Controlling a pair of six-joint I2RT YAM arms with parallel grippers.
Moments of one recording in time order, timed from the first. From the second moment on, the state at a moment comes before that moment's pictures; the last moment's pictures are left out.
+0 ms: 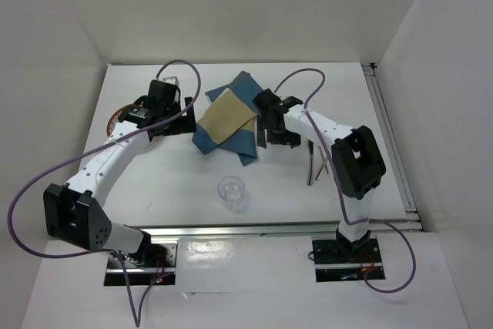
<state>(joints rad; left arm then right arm) -0.29 1.40 1.26 -0.72 -0.15 -0.38 0.57 1.89 1.47 -0.86 0.31 0.59</state>
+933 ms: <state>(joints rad) -0.28 1.54 1.14 -0.70 0.04 -0.49 0.60 1.47 1.24 -0.76 0.24 0.60</state>
